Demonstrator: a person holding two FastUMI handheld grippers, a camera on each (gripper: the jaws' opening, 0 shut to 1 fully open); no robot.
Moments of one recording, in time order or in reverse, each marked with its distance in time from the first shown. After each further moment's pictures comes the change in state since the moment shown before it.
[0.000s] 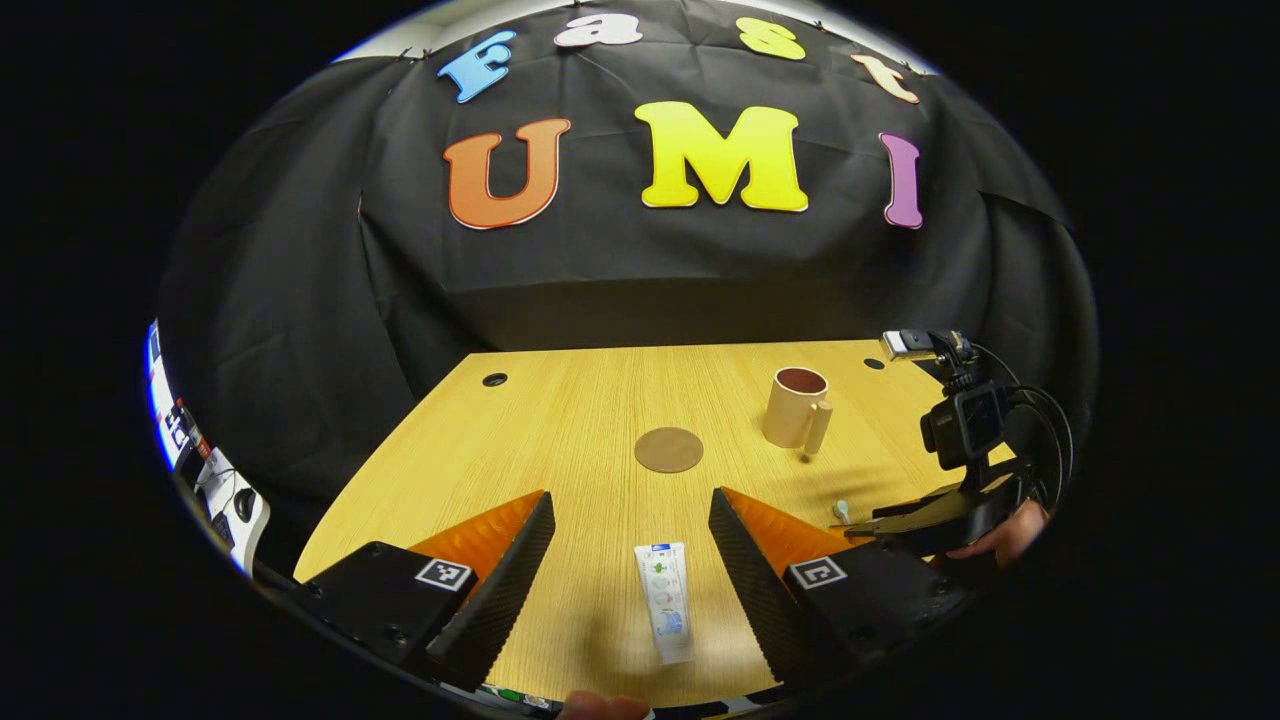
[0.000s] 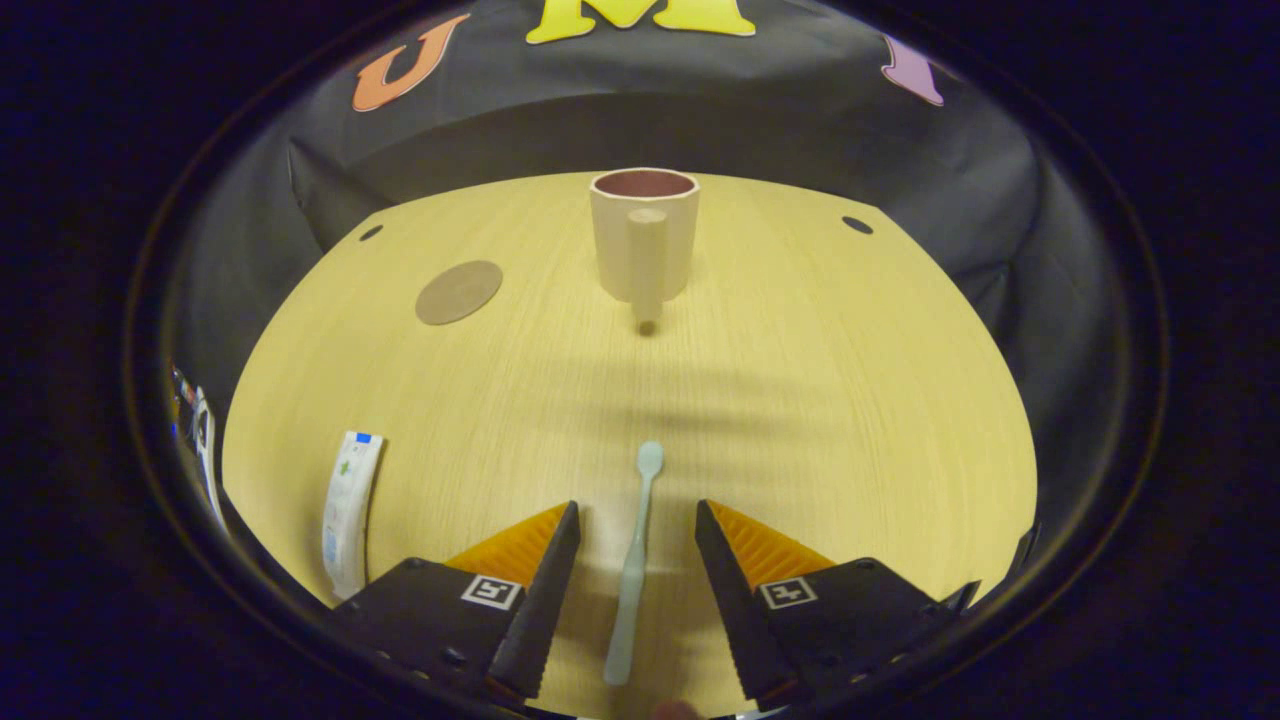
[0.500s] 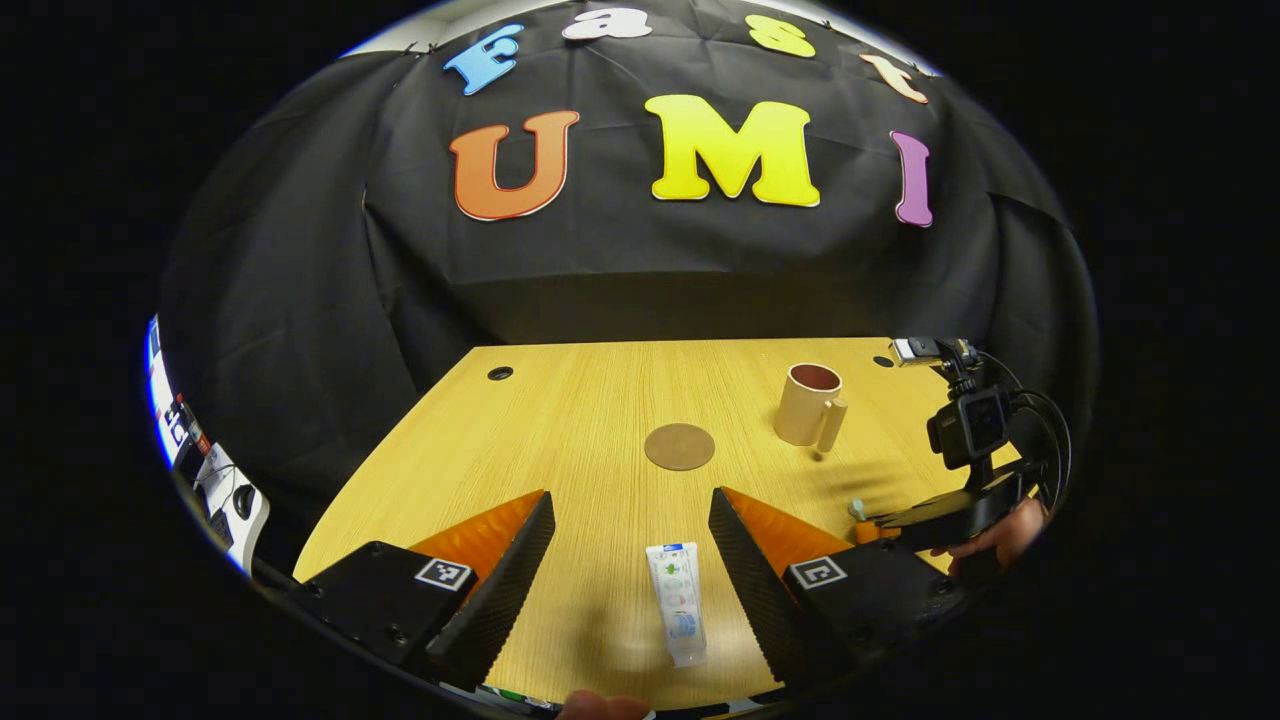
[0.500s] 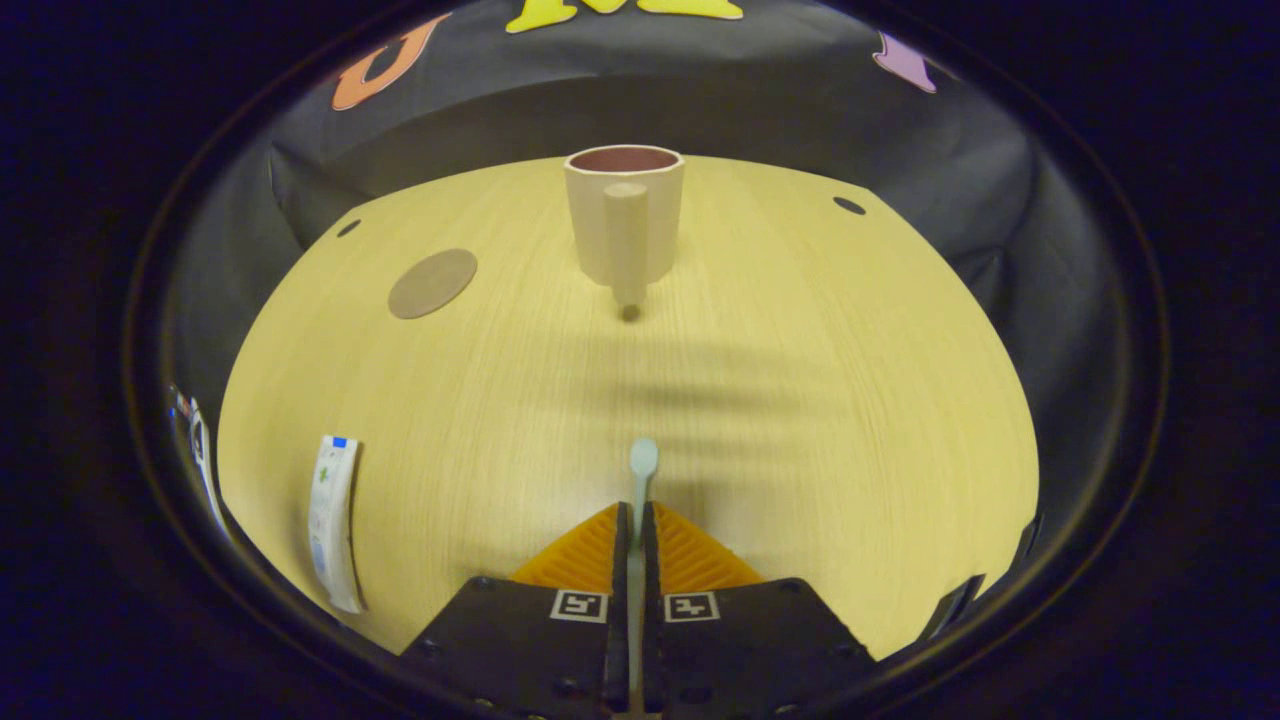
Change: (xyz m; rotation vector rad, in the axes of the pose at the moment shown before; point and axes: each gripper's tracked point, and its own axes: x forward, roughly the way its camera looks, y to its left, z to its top) left arm 0.012 0.009 -0.004 -0.015 0.017 0.014; right arm 0.010 -0.006 -0.001 0.025 0.039 -0.031
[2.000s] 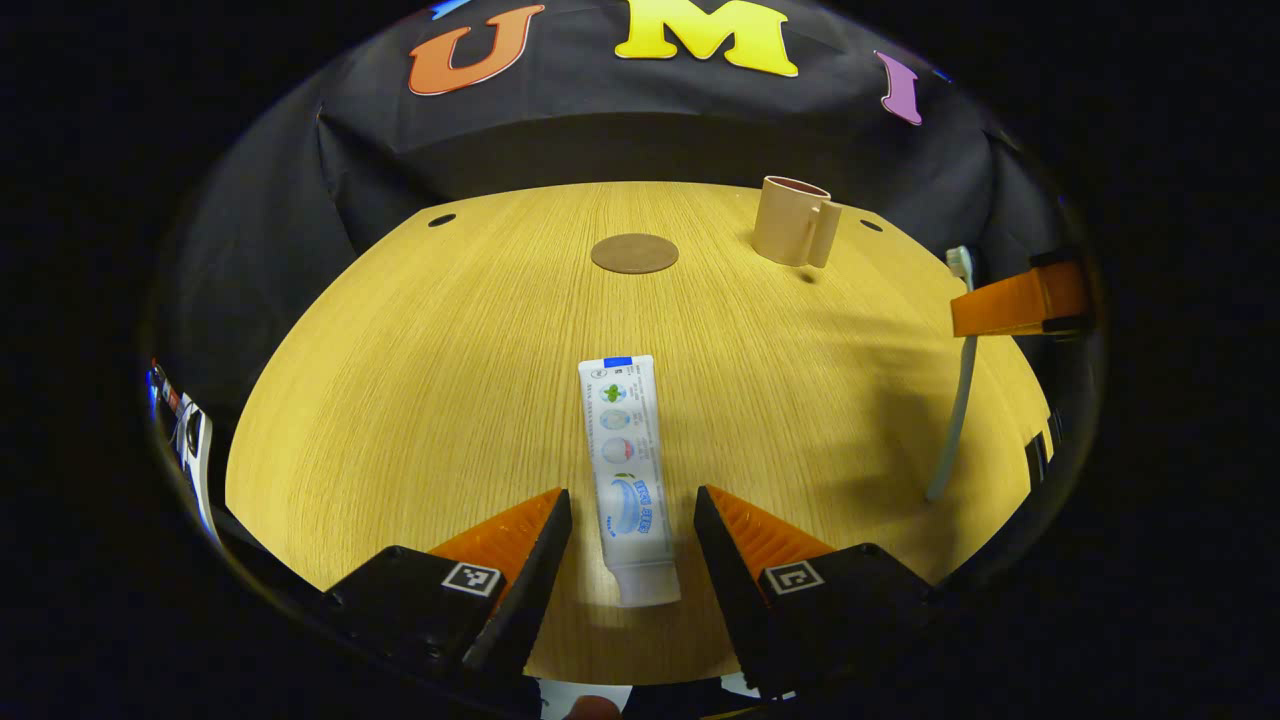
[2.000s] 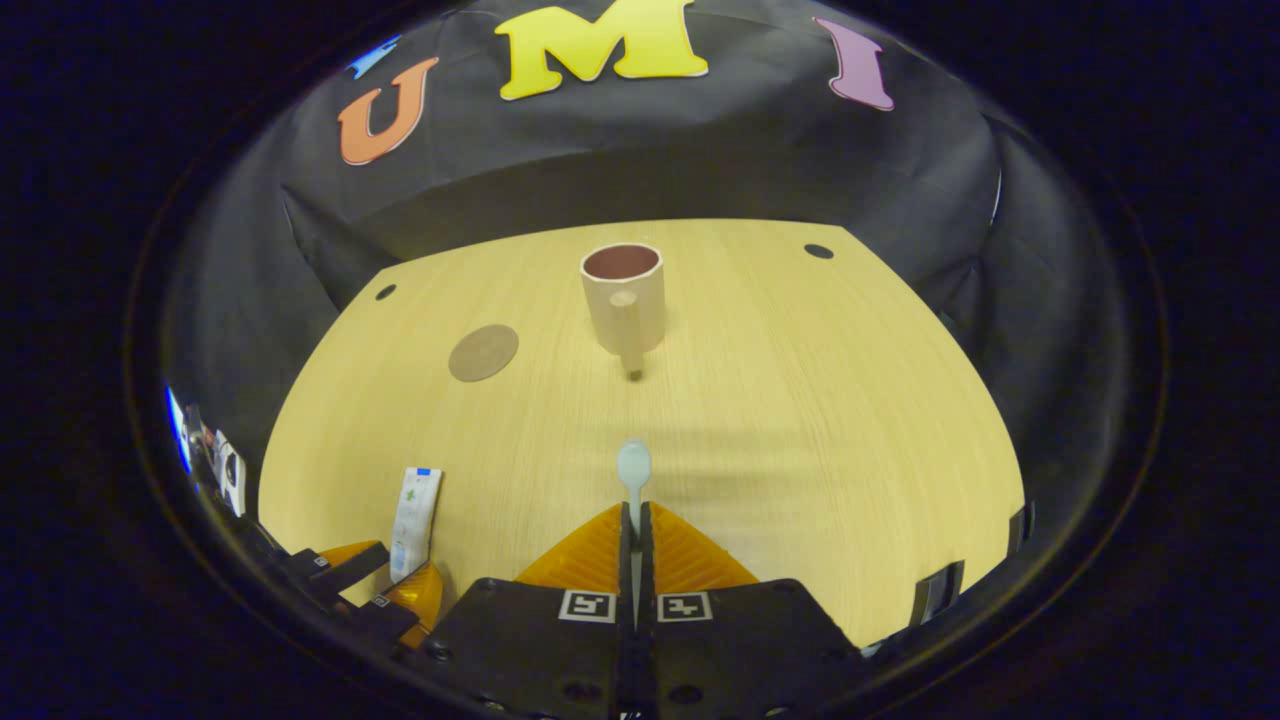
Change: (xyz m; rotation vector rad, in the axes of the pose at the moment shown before) left arm 0.025 -0.046 -0.165 0.010 0.370 -0.087; right arm -0.097 -0.004 0.021 0.054 -0.185 0.070
